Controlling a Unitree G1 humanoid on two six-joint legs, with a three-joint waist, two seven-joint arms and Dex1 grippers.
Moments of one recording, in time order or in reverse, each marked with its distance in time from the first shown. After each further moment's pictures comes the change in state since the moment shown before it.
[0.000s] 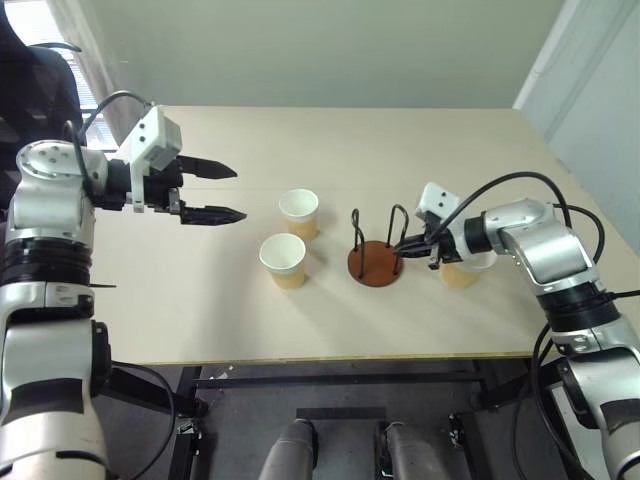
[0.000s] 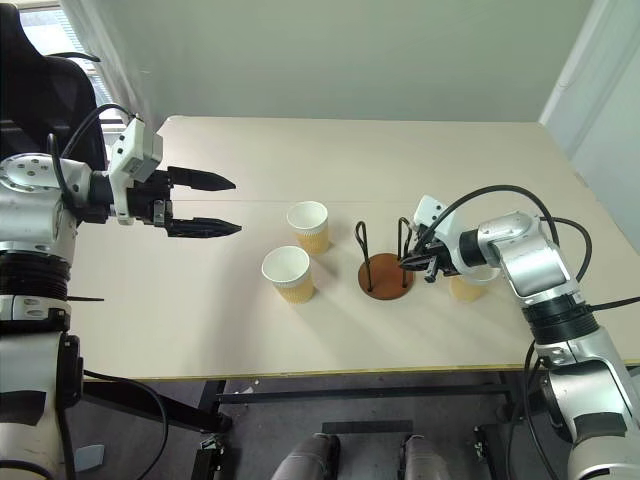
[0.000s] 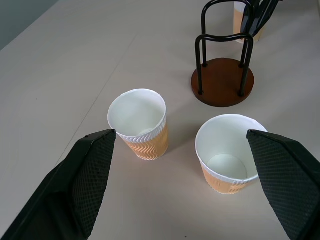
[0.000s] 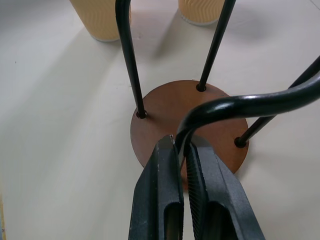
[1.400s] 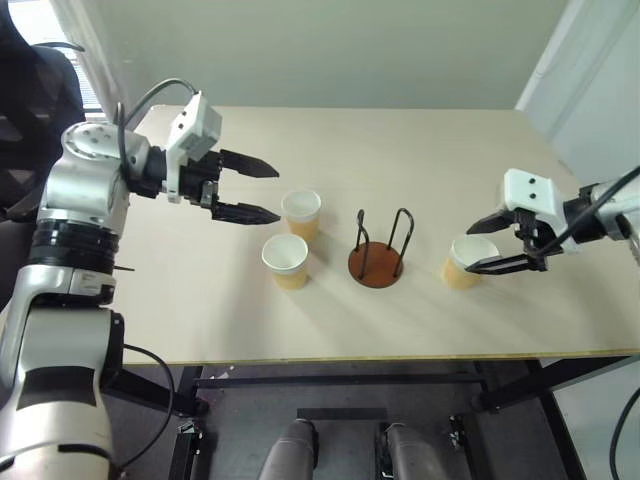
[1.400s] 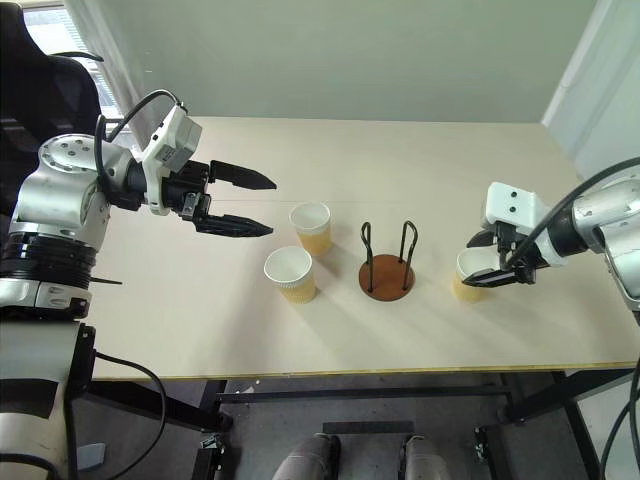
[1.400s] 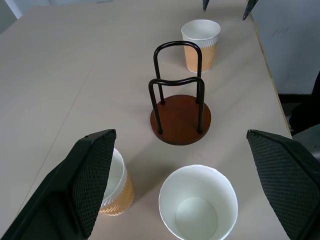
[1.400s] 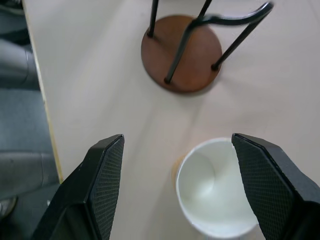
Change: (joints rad) left arm -0.081 -0.038 -0.180 -0.078 -0.158 0.076 -0.029; right arm 0.080 -0.479 -0.060 -0.201 0.049 -0.144 0.231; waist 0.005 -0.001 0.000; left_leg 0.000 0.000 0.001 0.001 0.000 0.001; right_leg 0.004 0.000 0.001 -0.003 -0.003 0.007
